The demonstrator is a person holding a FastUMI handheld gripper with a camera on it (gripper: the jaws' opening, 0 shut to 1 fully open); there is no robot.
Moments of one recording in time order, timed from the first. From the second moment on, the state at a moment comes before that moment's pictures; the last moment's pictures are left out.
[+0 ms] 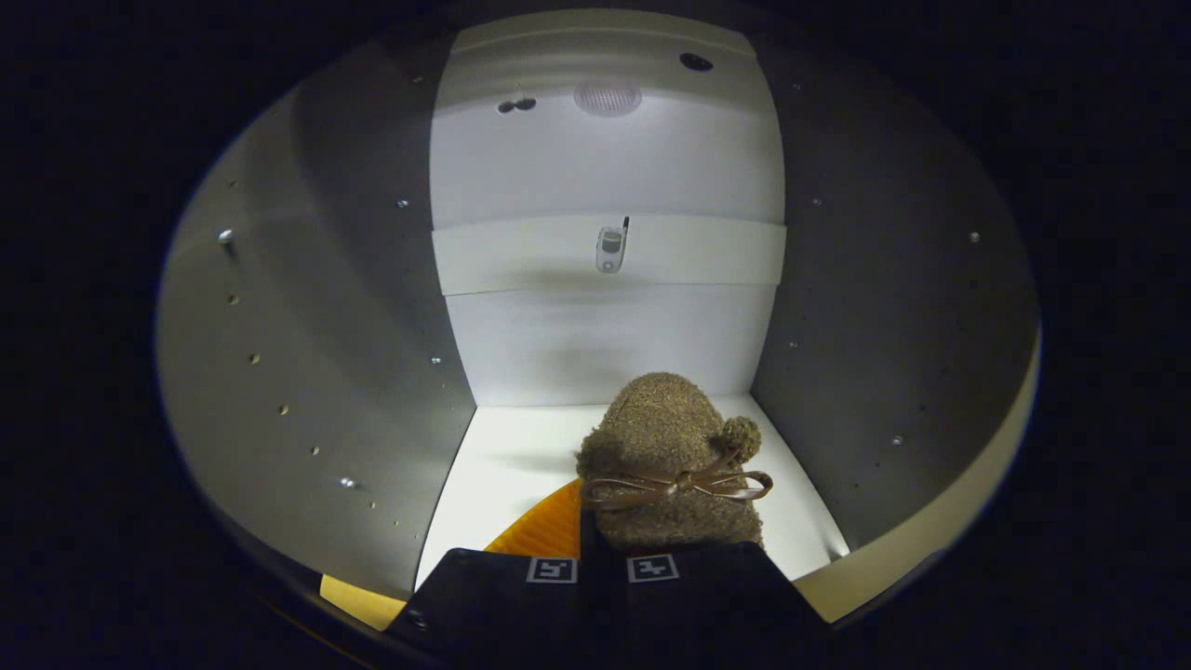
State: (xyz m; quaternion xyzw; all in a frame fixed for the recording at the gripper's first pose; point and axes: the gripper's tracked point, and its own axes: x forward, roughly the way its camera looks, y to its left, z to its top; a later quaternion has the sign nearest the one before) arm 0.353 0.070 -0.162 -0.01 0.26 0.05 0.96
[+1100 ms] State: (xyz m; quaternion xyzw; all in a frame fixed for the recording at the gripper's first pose) arm 0.387 0.091 -0.231 -0.05 0.30 0.08 0.95
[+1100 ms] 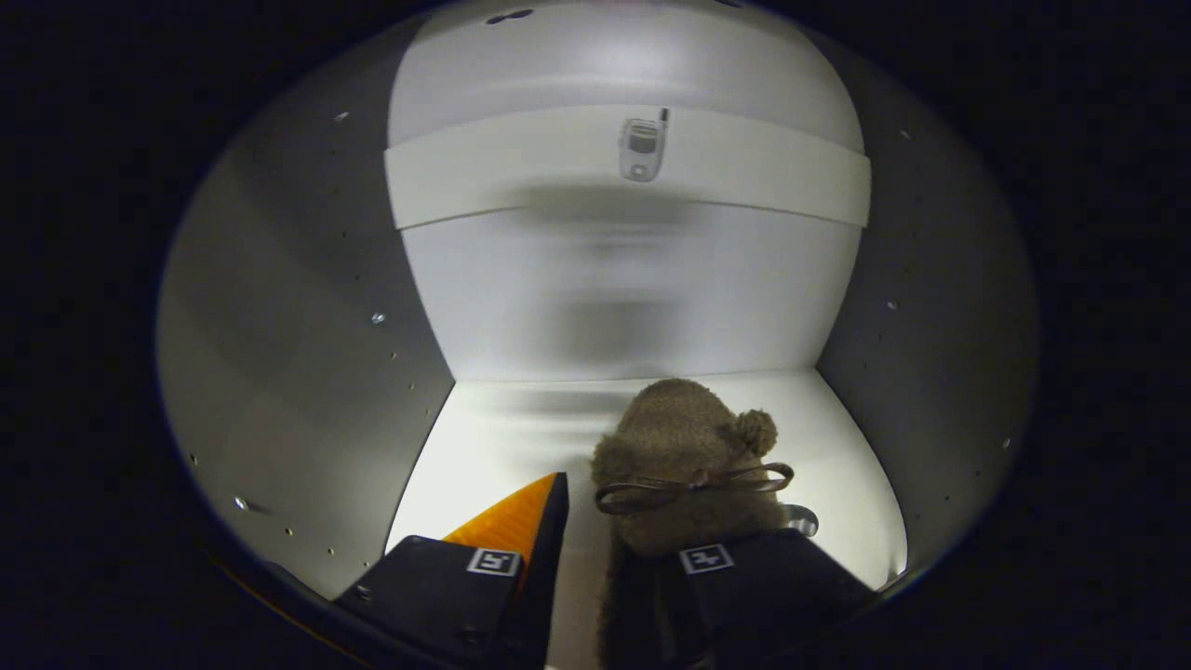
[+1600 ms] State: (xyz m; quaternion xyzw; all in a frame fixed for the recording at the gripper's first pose) arm 0.348 0.086 -0.189 -0.04 0.28 0.05 0.96
